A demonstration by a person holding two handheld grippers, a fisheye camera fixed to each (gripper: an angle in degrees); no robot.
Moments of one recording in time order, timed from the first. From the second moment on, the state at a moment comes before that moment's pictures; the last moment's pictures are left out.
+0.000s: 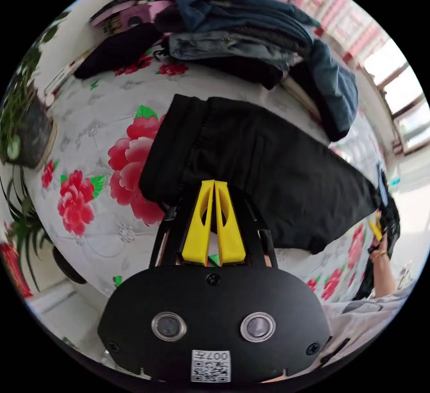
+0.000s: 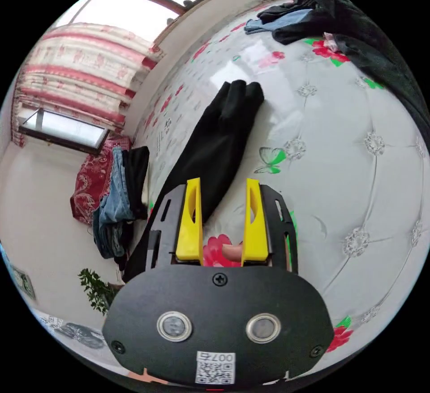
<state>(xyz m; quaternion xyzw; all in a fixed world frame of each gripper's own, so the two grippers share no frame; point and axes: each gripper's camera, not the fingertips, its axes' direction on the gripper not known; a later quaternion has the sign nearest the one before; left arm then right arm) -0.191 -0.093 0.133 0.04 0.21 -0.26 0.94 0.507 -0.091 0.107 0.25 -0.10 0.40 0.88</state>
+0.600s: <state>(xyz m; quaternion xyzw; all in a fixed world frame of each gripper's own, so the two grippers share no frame) -0.281 0.005 0.147 0.09 0.32 -0.50 0.80 0.267 -0.251 0.081 0.26 -0.08 0.00 0.96</state>
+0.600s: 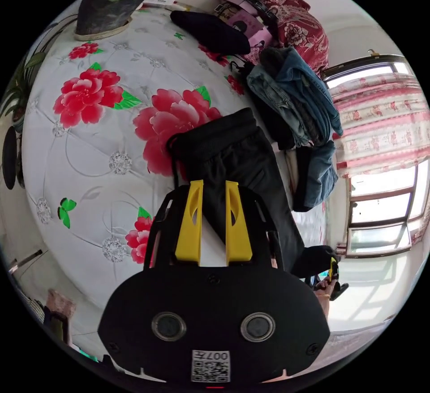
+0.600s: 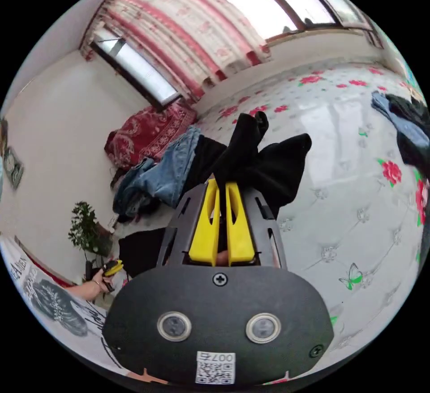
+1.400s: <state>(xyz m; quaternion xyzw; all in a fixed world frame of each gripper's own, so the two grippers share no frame) -0.365 0.054 0.203 0.15 0.38 -0.54 0.74 -0.067 -0.222 0.321 -0.11 0.02 -0.33 0.94</state>
